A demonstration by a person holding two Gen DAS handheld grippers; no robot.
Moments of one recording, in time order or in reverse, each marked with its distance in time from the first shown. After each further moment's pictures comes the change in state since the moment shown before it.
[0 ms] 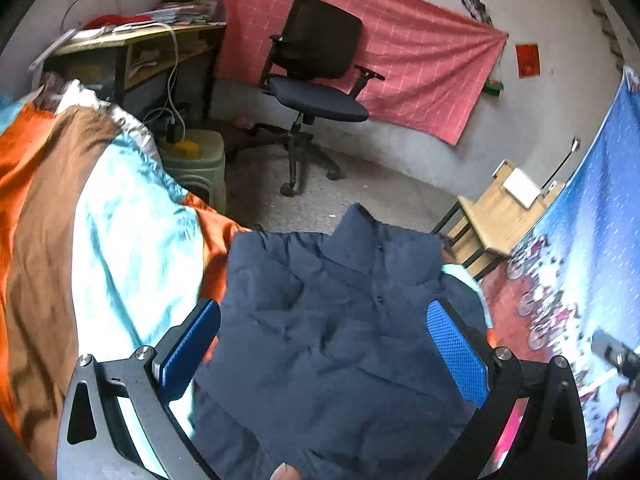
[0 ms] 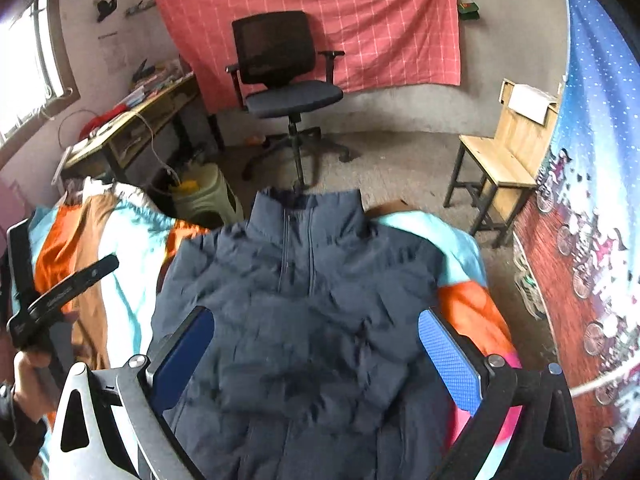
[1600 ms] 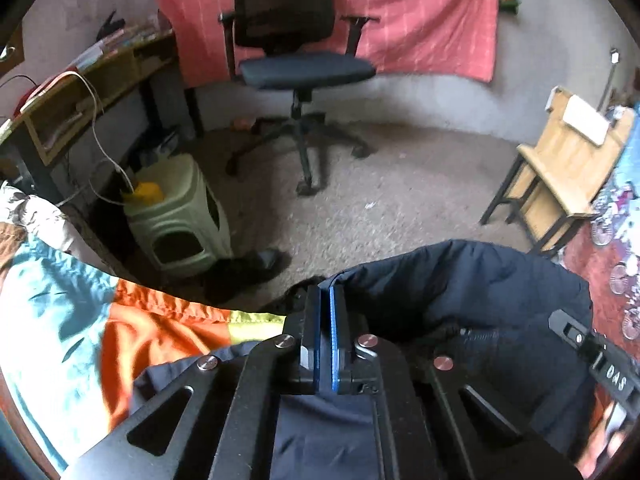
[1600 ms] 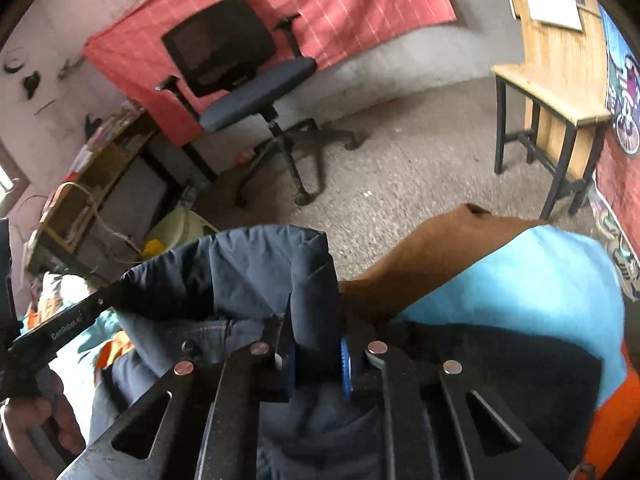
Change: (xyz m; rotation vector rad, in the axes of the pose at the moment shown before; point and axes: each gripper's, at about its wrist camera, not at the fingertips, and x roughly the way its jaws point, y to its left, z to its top) left arm 0.243 -0.060 0.066 0.221 0.069 0.201; right arm 0.305 -0.103 0.090 0.253 0.013 0.171
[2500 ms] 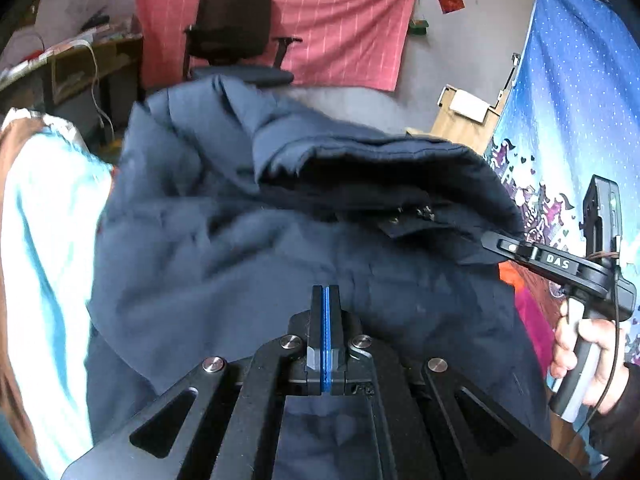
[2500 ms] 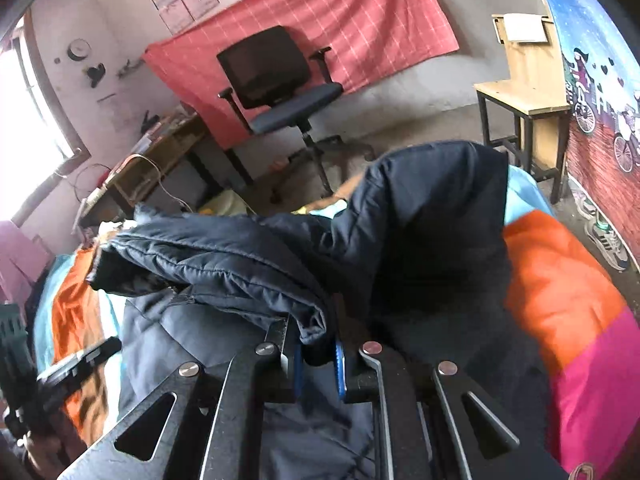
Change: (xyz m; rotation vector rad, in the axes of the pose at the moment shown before) left arm -0.166 -0.022 -0.227 0.032 -0.073 -0.314; right arm -0.173 -0.011 -0.188 -0.061 -0.097 0.063
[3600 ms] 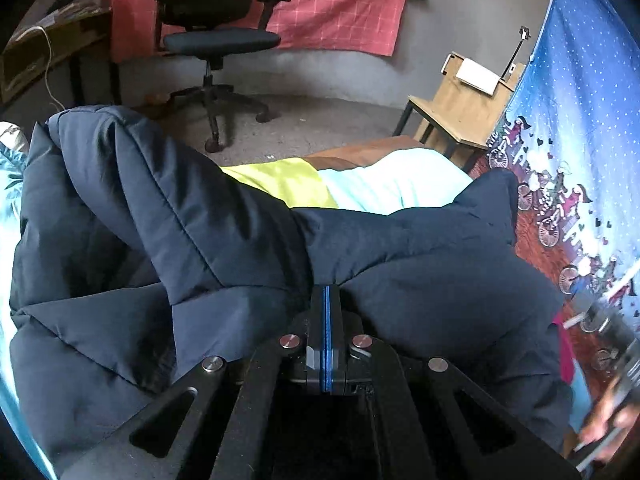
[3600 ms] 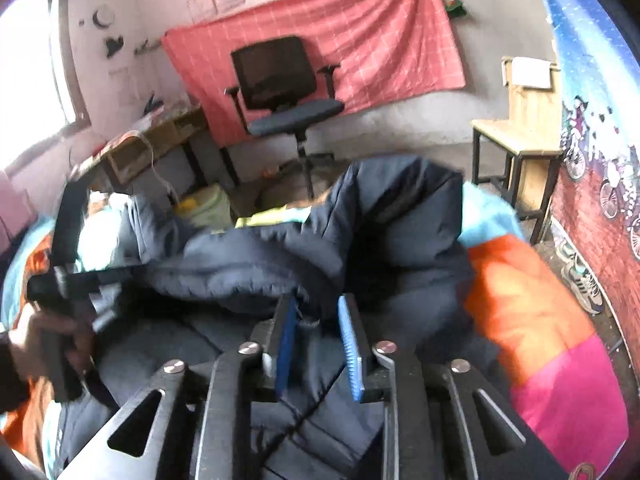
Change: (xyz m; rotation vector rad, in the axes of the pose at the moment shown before) left arm 0.134 0.012 0.066 0.037 0.125 -0.013; right arm -0.020 -0.002 -0.025 -0.151 -0.099 -0.077
